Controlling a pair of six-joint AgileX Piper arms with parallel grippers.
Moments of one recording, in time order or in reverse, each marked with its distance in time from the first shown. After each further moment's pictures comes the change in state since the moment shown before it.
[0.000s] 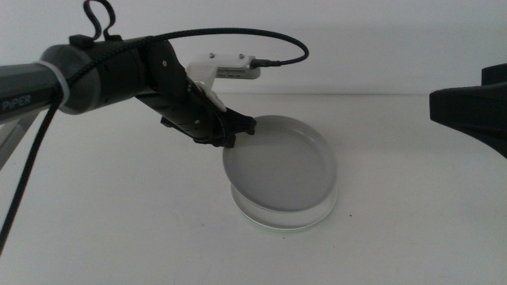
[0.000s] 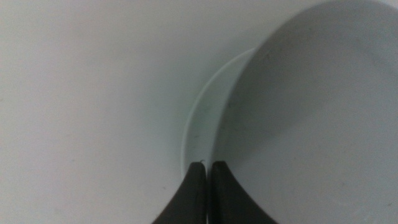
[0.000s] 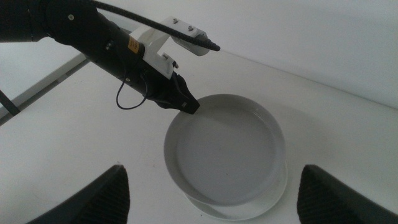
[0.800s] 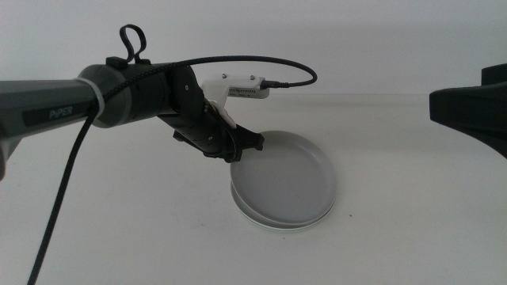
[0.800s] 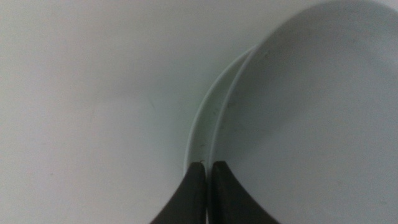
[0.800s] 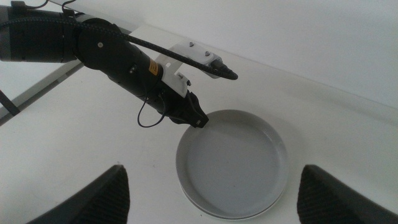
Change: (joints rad) left arm -0.033 0.094 0.000 0.017 -0.076 -0.023; right arm 0.000 0.000 0.000 0.000 0.000 0.002
